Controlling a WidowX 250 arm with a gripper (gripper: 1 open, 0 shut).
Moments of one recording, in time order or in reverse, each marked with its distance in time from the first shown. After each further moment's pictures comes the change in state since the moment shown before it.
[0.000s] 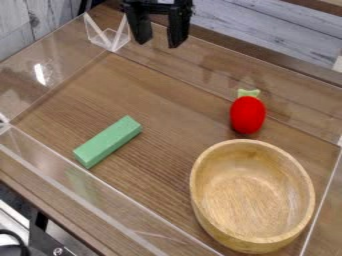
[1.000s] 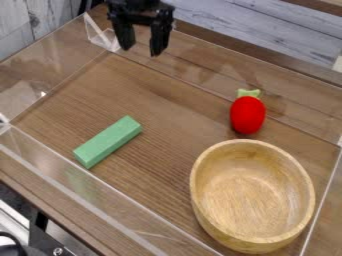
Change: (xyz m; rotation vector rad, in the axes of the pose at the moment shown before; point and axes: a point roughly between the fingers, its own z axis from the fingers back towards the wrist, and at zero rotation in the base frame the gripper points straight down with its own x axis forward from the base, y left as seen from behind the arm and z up) arm 0.021 0.047 -0.030 0.095 -0.026 0.036
